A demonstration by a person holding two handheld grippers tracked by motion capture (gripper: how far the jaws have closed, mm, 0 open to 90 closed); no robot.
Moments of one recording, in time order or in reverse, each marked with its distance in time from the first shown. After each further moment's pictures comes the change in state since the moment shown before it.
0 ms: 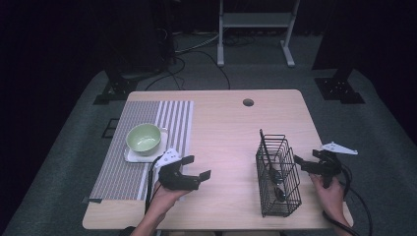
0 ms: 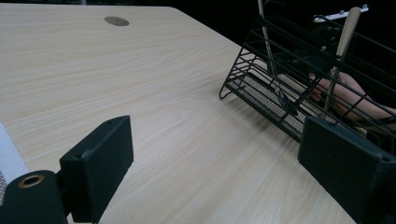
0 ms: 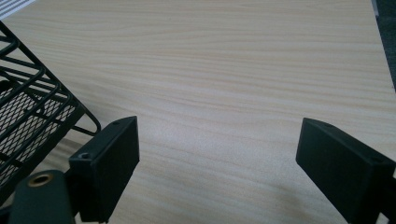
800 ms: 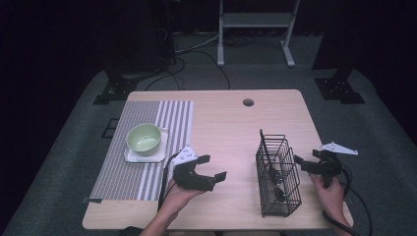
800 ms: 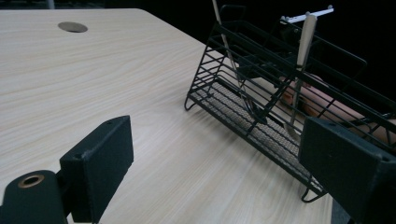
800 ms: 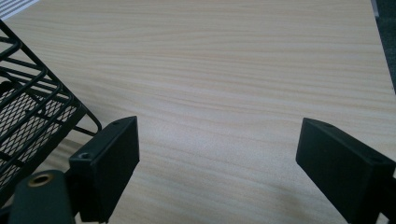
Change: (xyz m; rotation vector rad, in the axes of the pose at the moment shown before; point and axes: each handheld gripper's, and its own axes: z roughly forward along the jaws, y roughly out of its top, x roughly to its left) left arm -0.026 0.013 0.027 0.010 -0.084 0.032; right arm 0.000 0.000 -0.001 -0.003 0.001 -0.001
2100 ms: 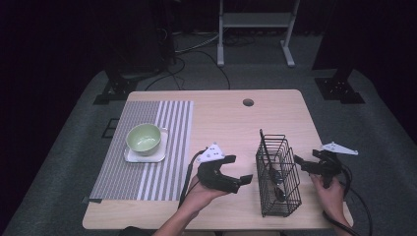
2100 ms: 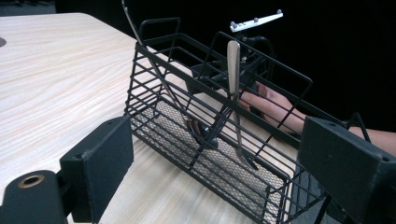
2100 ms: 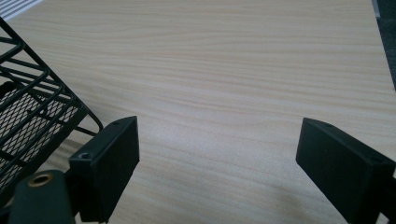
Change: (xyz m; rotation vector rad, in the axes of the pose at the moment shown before) left arm -0.041 0.024 0.043 0.019 -0.129 0.033; right arm 0.000 0.000 0.000 -0.003 0.004 -0.003
